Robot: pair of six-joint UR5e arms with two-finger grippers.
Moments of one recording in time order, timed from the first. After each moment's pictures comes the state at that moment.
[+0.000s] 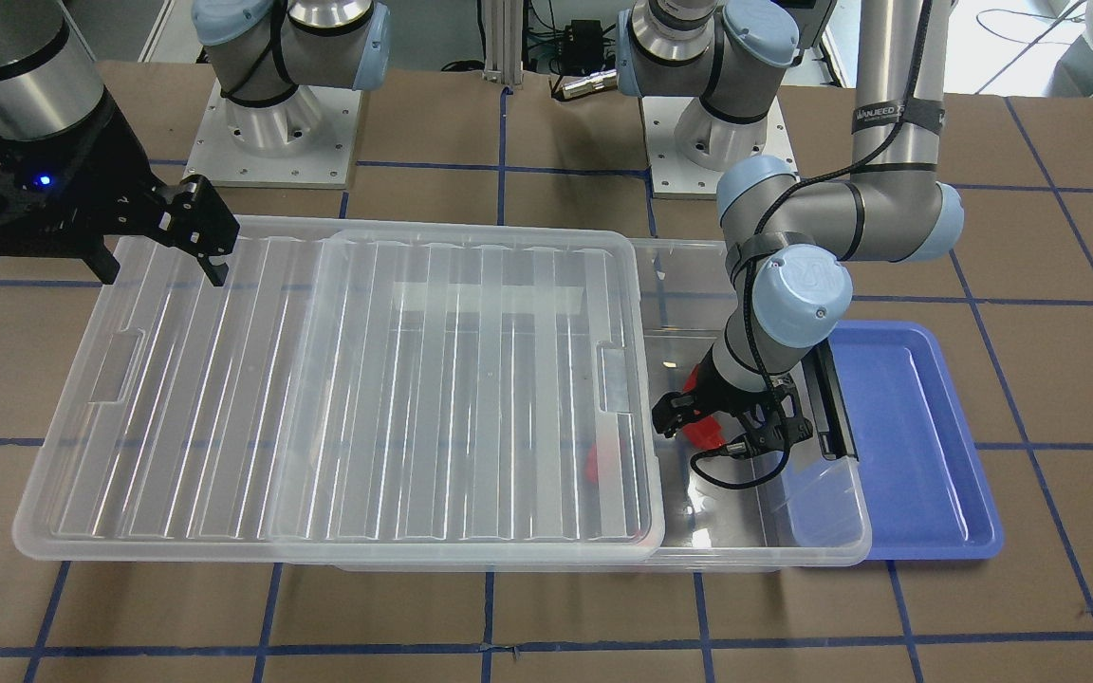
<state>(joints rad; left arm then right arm) -1.54 -1.92 -1.91 -0.92 1.55 -0.29 1.49 -1.53 1.53 -1.63 -1.54 -0.05</state>
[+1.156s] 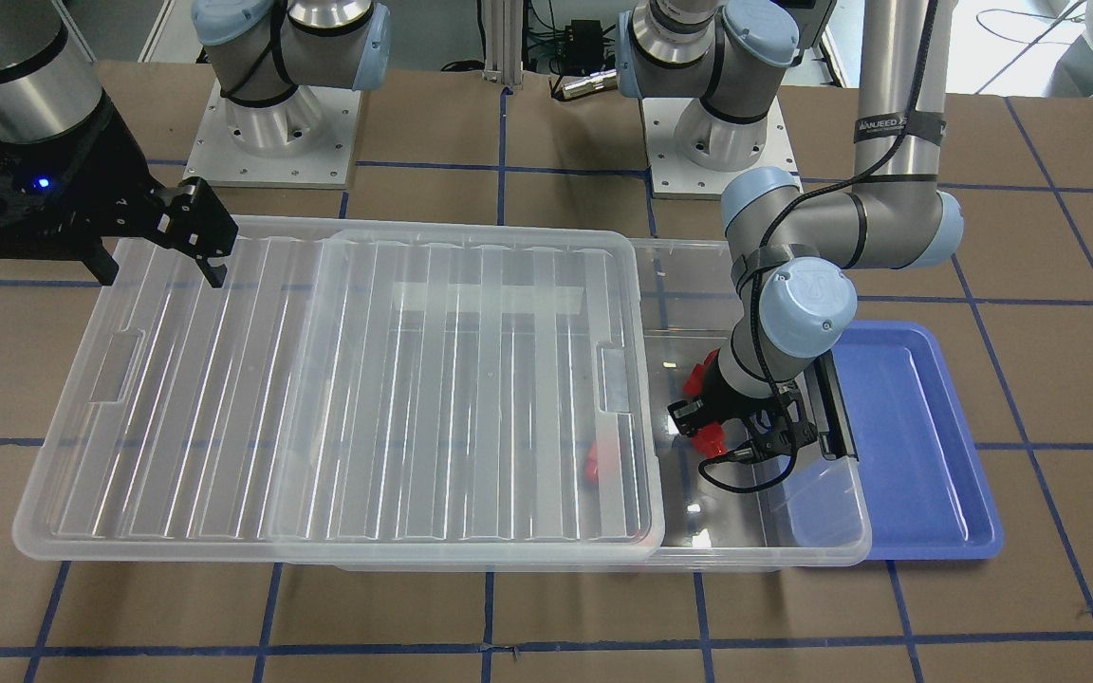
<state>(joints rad) -1.52 -1.93 -1.91 -0.91 1.55 -0.29 1.49 -1.53 1.53 -1.63 -1.54 -0.05</state>
